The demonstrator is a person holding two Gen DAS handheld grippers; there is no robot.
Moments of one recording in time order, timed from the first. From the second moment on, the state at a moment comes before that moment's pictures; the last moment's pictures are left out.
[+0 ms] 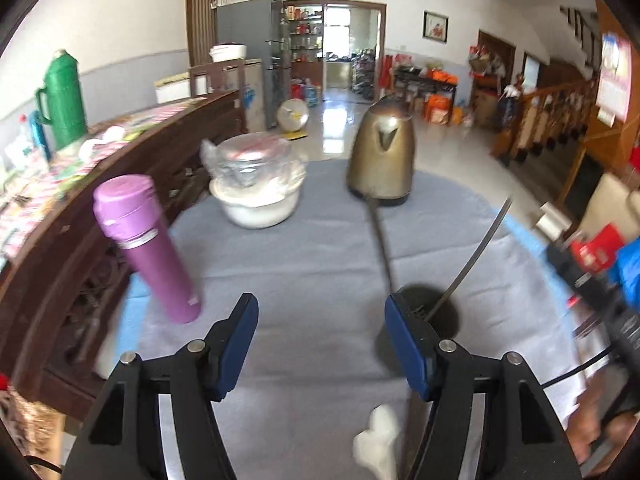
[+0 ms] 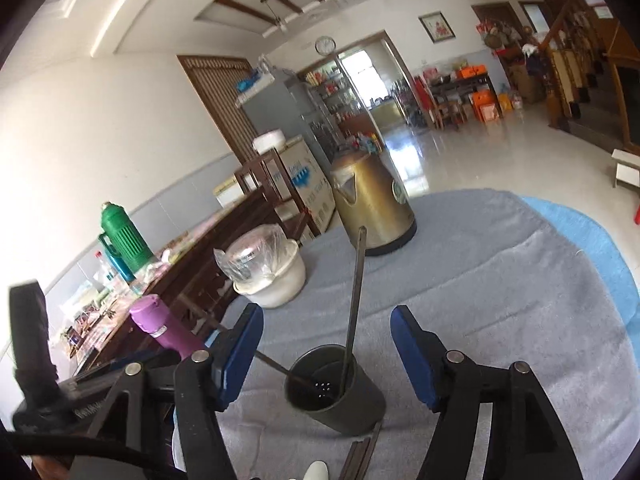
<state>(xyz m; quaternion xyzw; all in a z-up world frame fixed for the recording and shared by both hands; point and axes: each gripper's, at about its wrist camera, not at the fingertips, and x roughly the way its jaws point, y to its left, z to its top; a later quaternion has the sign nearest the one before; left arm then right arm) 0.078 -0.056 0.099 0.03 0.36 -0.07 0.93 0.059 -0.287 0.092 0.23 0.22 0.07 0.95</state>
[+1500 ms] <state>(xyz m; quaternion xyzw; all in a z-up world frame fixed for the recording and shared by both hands) 0.058 -0.102 -0.061 0.08 0.56 -0.12 0.81 0.064 -0.294 -0.038 0.24 0.41 0.04 0.88</state>
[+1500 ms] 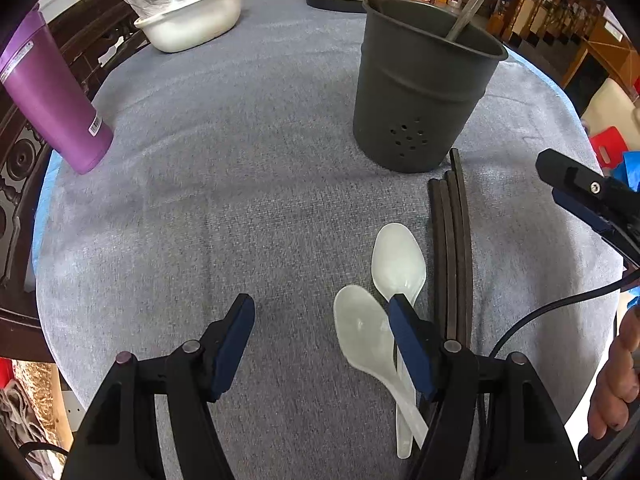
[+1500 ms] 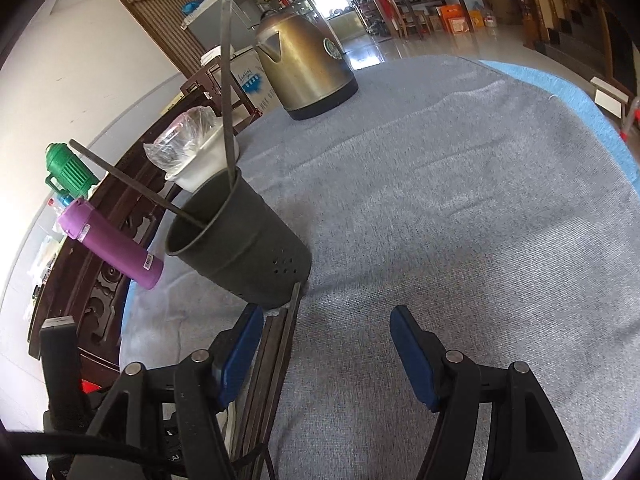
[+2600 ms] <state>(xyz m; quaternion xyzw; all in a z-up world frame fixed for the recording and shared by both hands) -0.009 -0.116 -0.042 0.09 0.56 -0.14 0.81 0.040 -0.284 -0.029 0.25 0.41 0.06 0.88</state>
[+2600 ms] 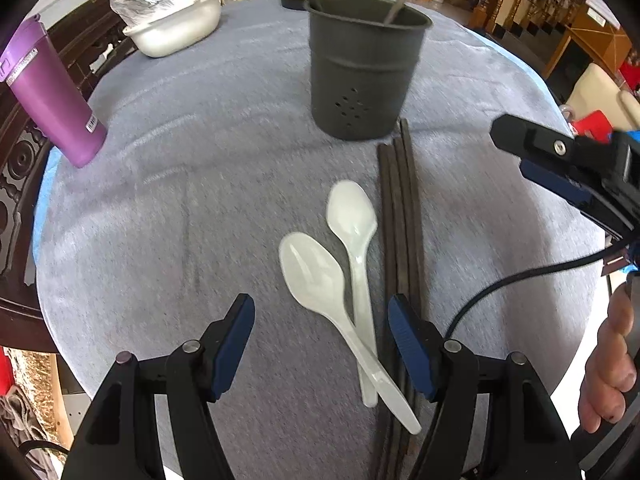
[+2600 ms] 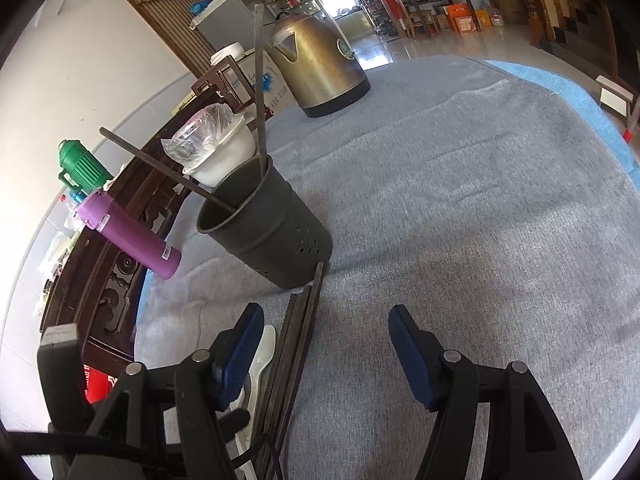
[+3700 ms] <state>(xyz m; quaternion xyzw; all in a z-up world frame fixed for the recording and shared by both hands) 0.008 -0.096 -0.043 0.04 0.56 -0.16 0.81 0.052 -0.287 -0.047 0.28 0.44 0.07 0.85</state>
